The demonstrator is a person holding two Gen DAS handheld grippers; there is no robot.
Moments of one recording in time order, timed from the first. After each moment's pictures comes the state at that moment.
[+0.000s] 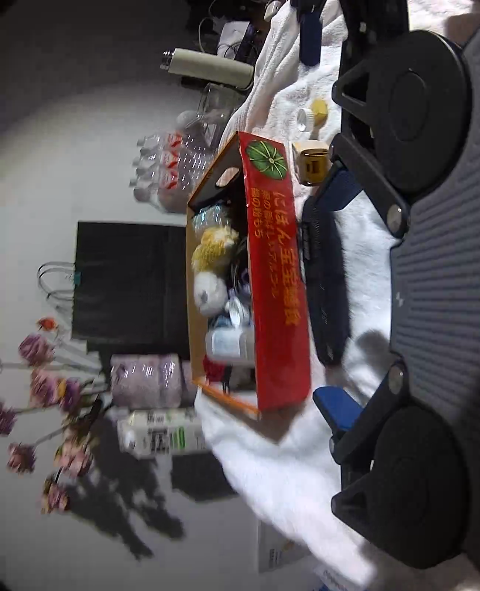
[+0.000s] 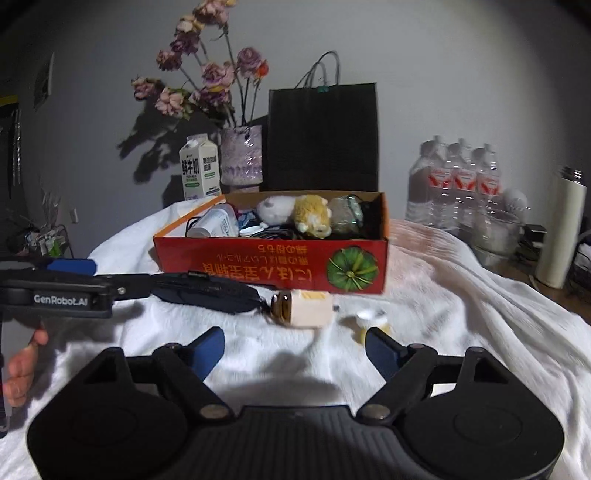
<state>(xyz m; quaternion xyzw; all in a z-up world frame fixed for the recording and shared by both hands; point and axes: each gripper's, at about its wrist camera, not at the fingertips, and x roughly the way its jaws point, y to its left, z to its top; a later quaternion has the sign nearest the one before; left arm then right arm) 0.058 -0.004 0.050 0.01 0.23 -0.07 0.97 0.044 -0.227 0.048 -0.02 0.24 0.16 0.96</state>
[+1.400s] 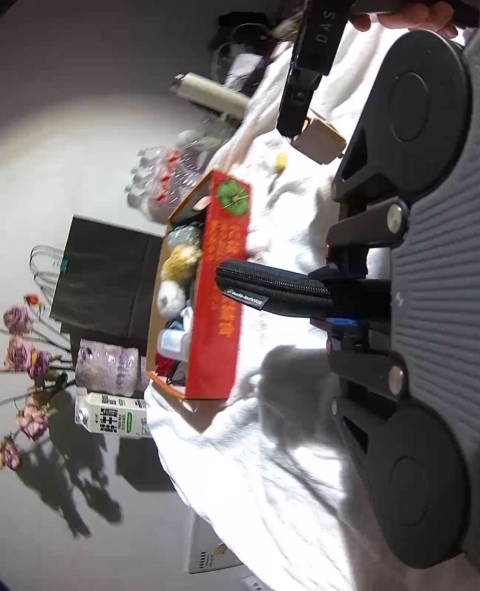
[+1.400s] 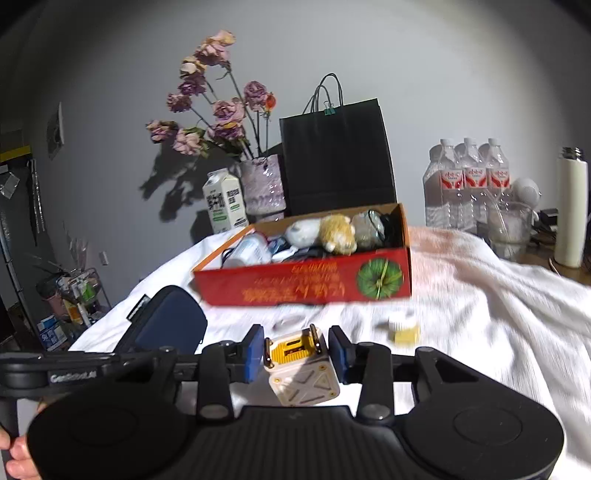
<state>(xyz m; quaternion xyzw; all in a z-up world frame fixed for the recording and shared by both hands) -0.044 0.009 0.047 -0.07 0.27 -0.08 0.96 -0.031 -0.240 0.055 0.07 0.22 0.19 0.96</state>
